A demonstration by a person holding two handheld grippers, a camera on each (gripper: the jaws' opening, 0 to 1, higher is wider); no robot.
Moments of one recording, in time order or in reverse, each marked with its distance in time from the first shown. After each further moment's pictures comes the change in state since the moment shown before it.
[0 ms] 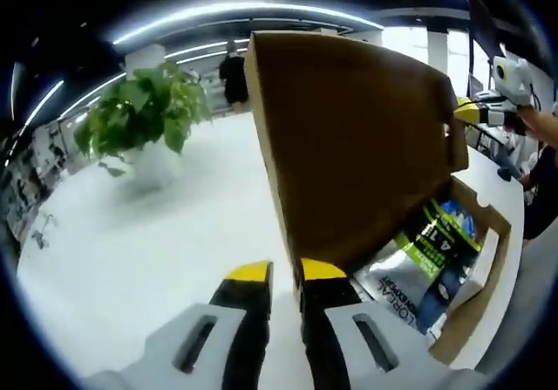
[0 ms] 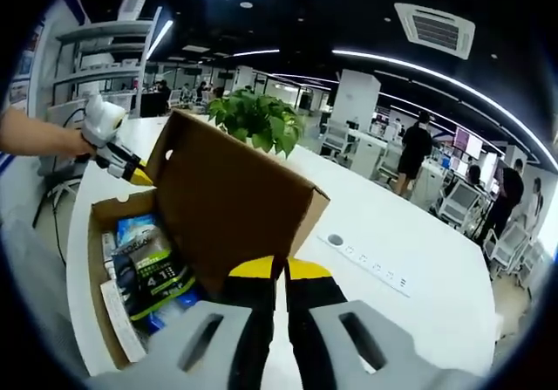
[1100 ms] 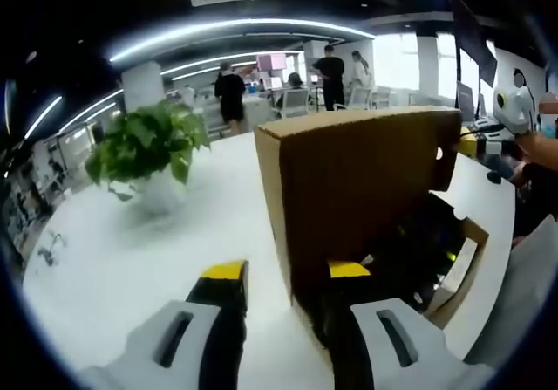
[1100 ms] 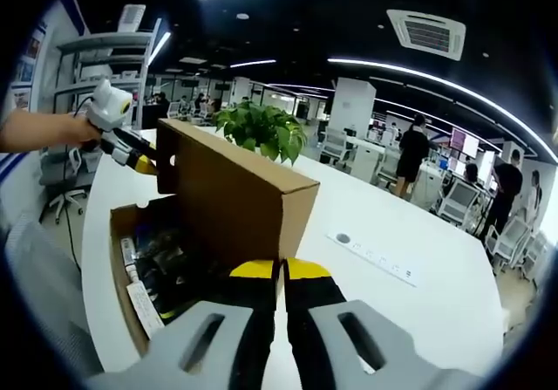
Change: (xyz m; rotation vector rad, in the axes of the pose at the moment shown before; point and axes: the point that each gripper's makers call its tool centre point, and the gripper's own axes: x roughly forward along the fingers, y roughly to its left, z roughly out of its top) left arm -0.039 -0.004 0.027 0.039 -0.056 -0.007; right arm -0.035 0.030 -0.003 0.028 -0.057 -0.006
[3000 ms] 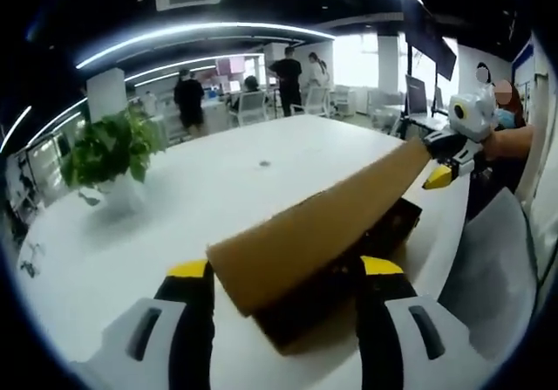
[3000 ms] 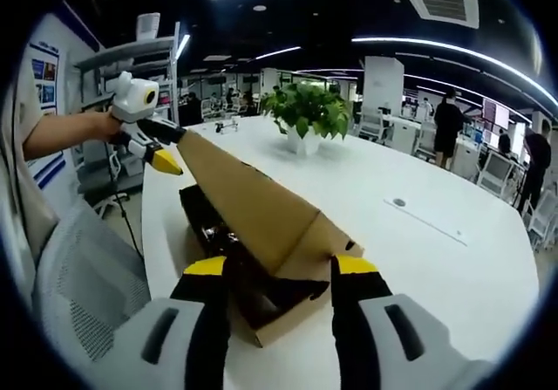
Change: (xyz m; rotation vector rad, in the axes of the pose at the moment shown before) left arm -0.059 -0.076 -0.016 0.070 -0.021 -0.192; right arm -0.044 0.090 -0.040 0.098 0.059 0.197
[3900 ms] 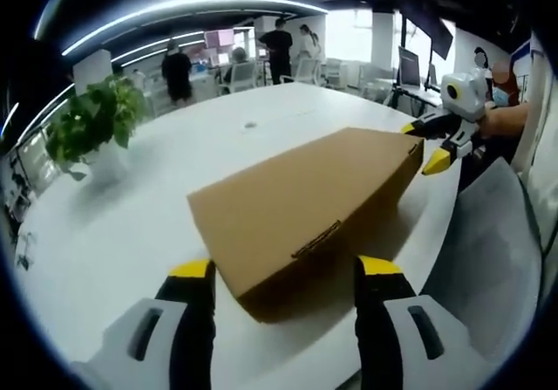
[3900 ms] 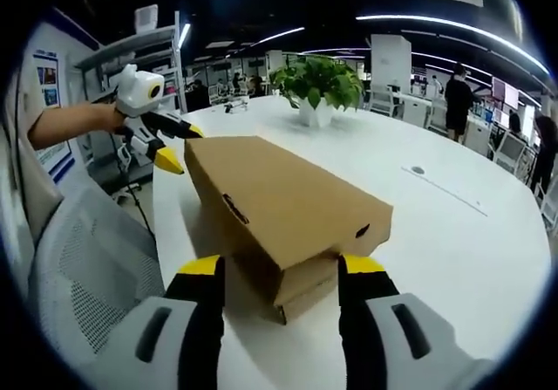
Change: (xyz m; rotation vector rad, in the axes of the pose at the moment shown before) left arm 0.002 -0.019 -0.056 -0.002 0.138 -0.054; right arm 0.006 0.026 -0.047 0.042 0.095 0.075
